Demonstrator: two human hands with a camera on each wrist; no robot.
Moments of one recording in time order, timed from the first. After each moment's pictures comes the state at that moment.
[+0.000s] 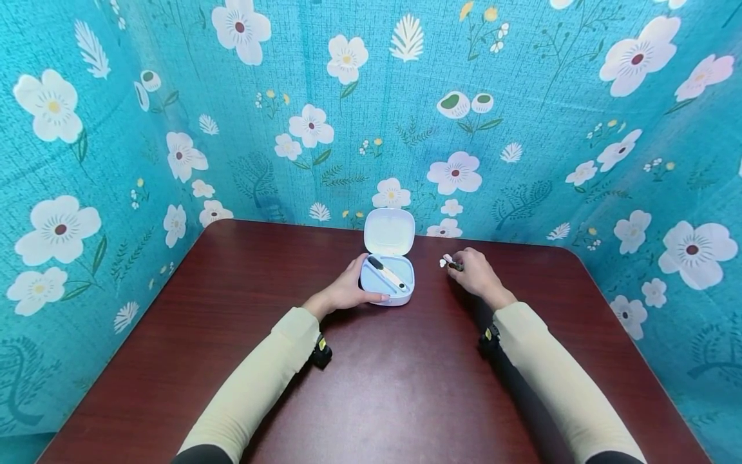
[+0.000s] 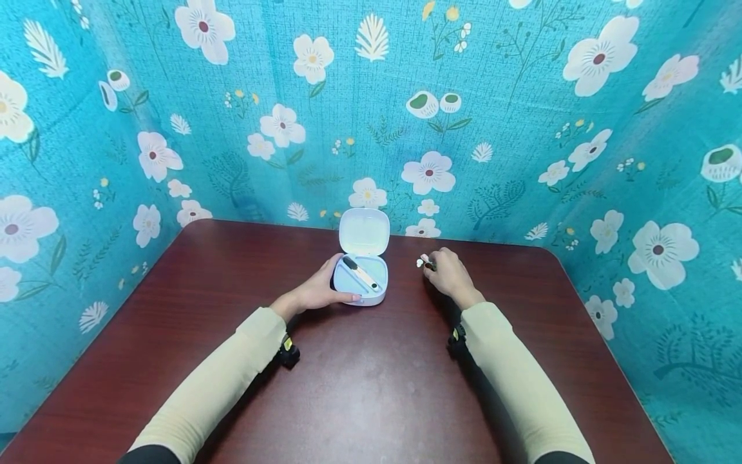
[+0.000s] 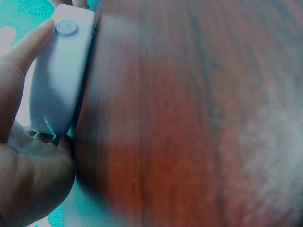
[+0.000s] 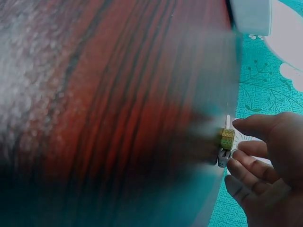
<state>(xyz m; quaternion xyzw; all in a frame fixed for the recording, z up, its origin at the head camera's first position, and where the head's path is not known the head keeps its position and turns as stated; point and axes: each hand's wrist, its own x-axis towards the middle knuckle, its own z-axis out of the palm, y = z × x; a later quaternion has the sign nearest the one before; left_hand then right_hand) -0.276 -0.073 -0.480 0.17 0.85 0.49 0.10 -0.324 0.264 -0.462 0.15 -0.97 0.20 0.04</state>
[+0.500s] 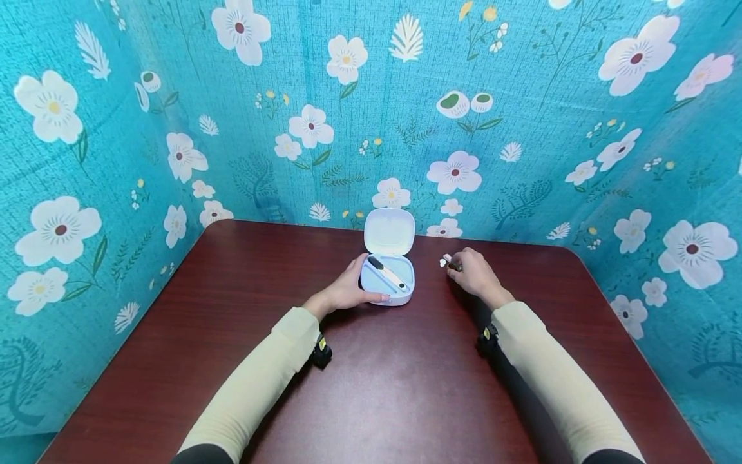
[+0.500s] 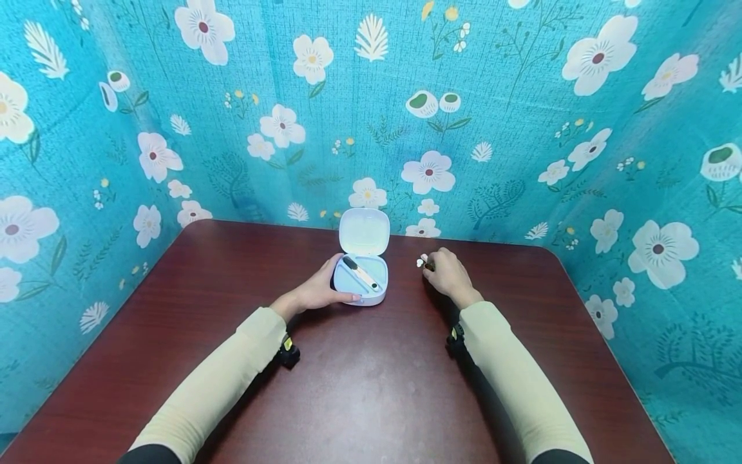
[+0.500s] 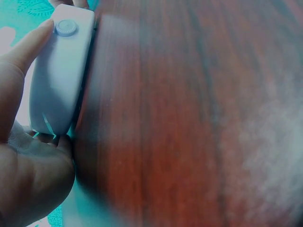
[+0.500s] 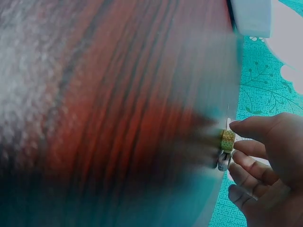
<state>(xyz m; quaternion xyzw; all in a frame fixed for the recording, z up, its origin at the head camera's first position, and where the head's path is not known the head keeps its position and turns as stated) -0.276 -0.073 -0.479 0.17 0.85 0.49 0.10 -0.320 0.257 -0.459 0.12 -0.97 0.20 0.01</state>
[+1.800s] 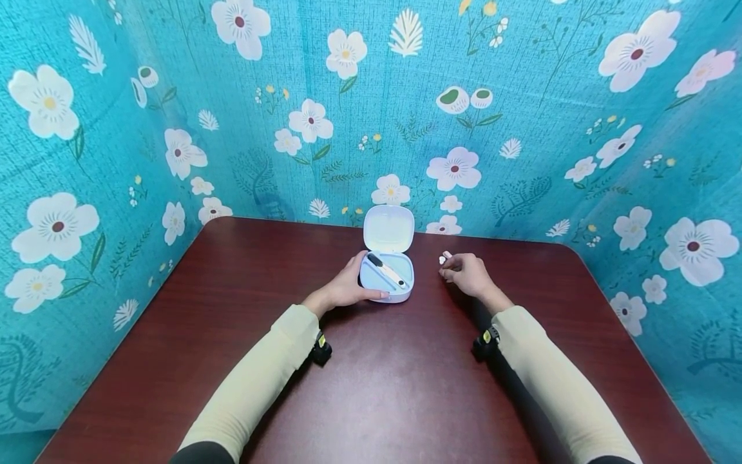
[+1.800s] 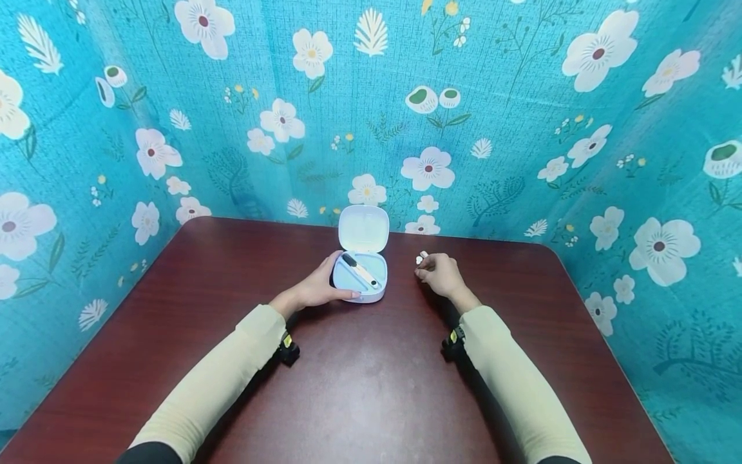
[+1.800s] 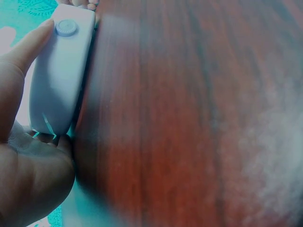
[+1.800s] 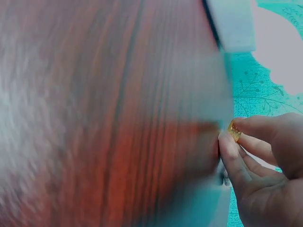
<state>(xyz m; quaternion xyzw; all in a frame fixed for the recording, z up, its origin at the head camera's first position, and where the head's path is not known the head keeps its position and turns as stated) -0.274 -0.072 -0.481 0.16 0.85 0.49 0.11 -0.309 0.253 -0.471 0.10 -0.92 0.38 -0.01</state>
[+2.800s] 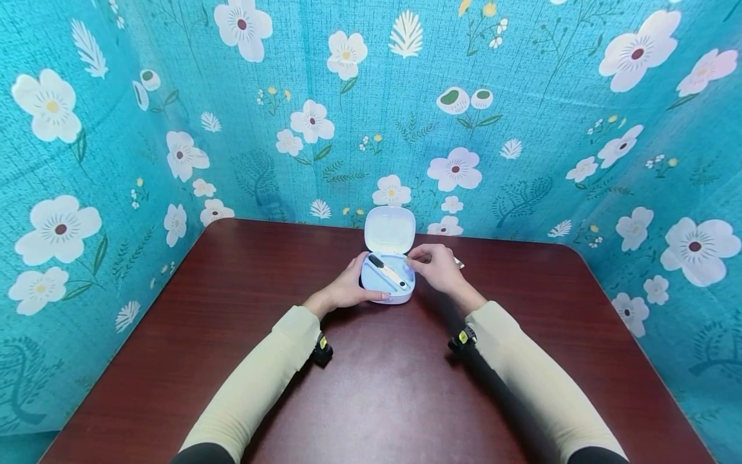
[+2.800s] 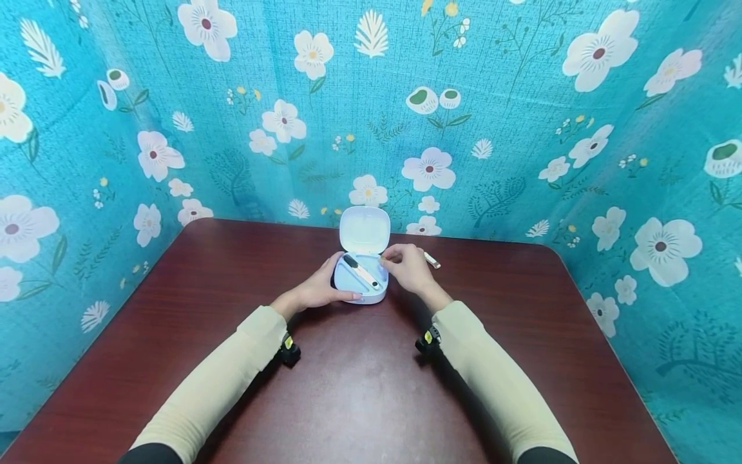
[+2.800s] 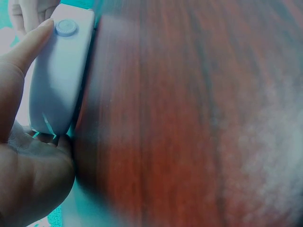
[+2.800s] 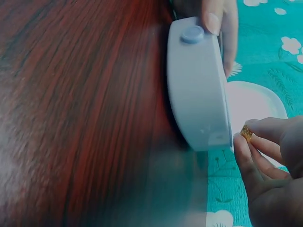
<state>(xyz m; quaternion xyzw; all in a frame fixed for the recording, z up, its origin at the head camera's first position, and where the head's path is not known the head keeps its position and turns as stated) -0.272 -0.072 -0.481 0.17 0.85 0.49 0.10 -0.302 0.179 -0.445 0.17 -0.89 0.41 0.04</state>
